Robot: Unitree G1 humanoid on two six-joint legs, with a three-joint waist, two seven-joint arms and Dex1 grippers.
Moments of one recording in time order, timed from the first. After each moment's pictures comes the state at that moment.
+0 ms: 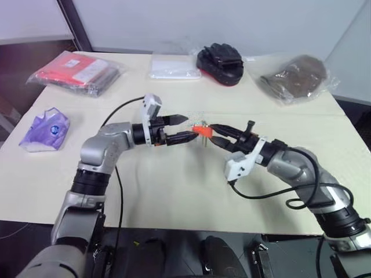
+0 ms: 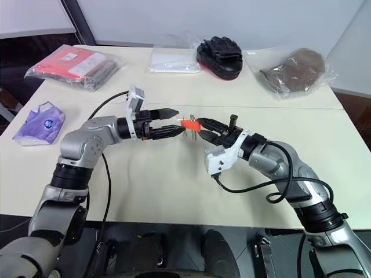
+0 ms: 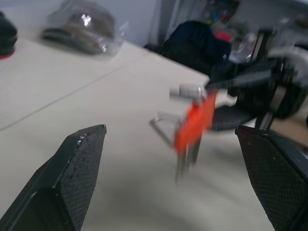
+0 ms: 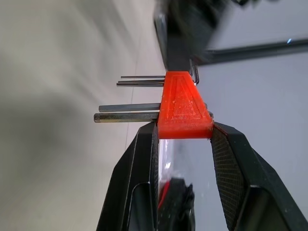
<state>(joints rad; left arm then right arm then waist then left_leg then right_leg) -0.72 0.39 -0.05 0.15 -0.56 0.63 -1.04 -0.36 -0.73 0.18 -0.23 -0.54 -0.44 0.47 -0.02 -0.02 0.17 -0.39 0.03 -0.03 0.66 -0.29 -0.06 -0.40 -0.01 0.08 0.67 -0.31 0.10</state>
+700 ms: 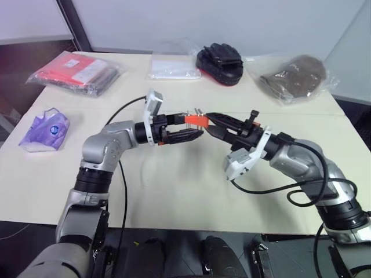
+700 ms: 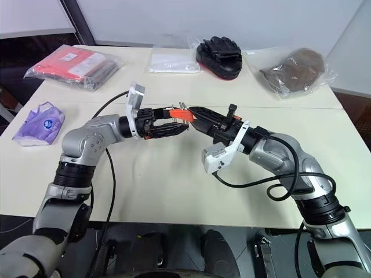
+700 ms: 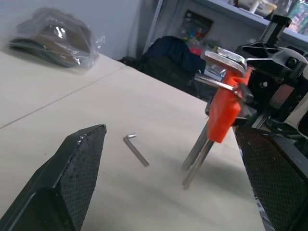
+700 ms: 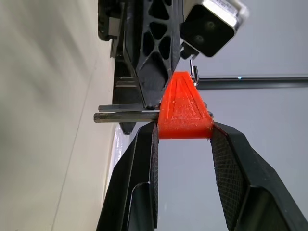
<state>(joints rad) -0.73 0.37 -0.03 0.14 -0.61 0.69 -1.07 -0.44 -0.73 0.14 -0.24 -0.55 -0.55 0.40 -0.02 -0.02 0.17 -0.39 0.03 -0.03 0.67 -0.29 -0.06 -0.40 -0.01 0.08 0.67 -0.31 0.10</state>
